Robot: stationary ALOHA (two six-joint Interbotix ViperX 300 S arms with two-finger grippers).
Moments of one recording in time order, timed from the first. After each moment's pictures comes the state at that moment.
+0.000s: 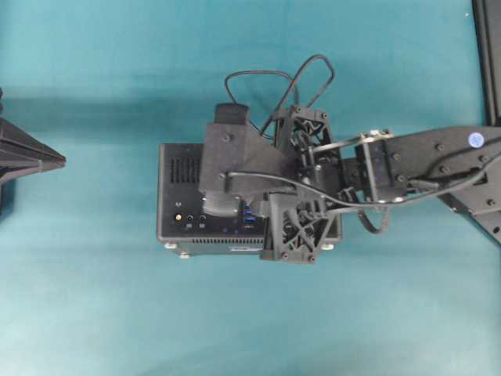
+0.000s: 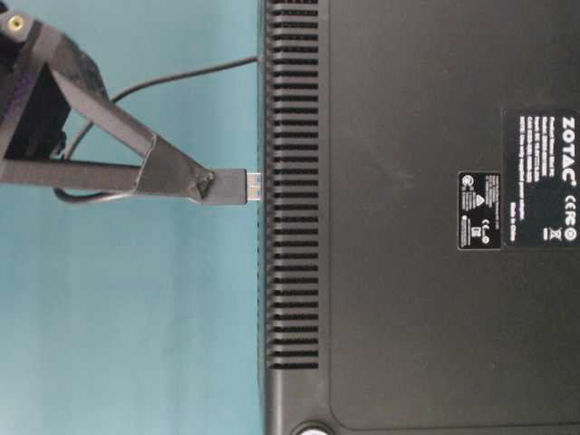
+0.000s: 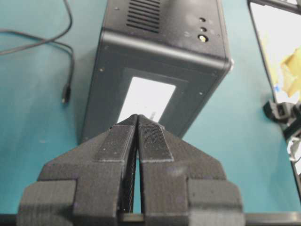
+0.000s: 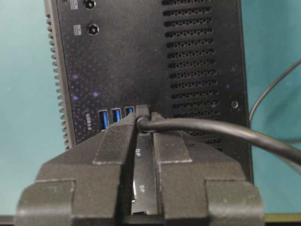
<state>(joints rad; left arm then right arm) -0.04 -1.12 1.16 0.01 0.20 -0.26 0.18 0.02 -0.02 -0.16 1.17 0.32</state>
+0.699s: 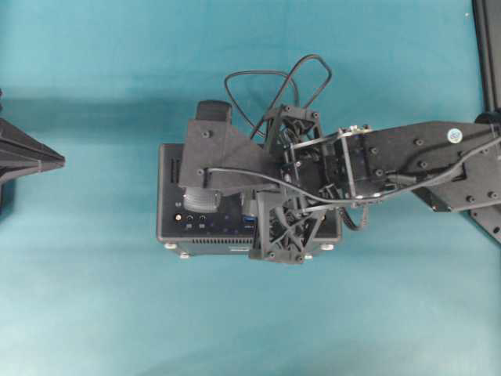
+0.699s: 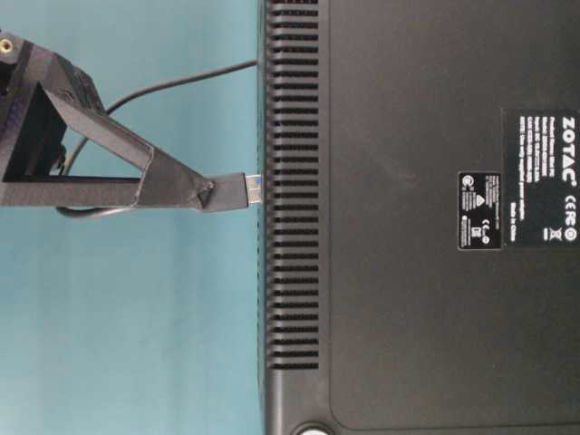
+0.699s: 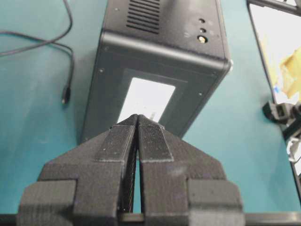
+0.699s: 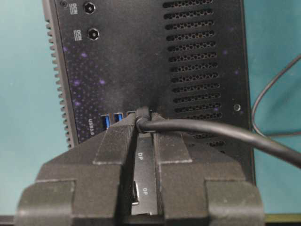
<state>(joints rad) -0.04 -1.12 1.16 0.01 0.20 -0.26 0.18 0.06 -0.08 -0.13 1.20 0.32</state>
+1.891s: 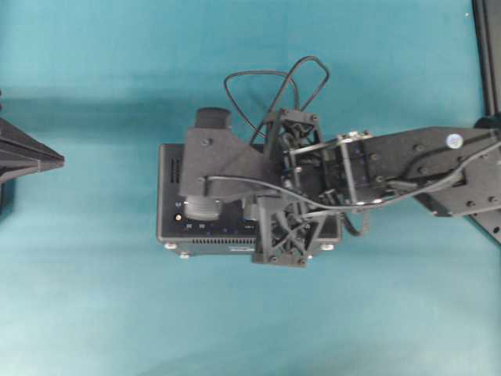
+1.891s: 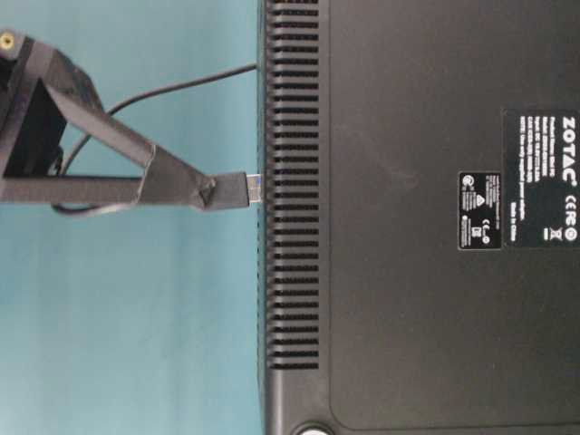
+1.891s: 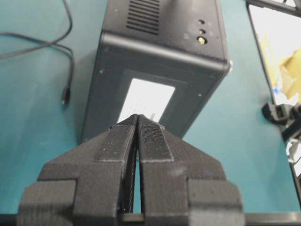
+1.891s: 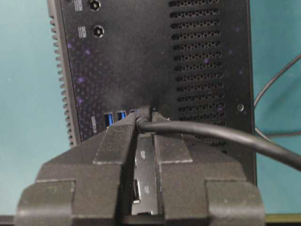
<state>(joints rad) -0.04 -1.13 1.16 0.01 0.20 -0.26 0.19 0.05 -0.05 -0.14 1.20 0.30</state>
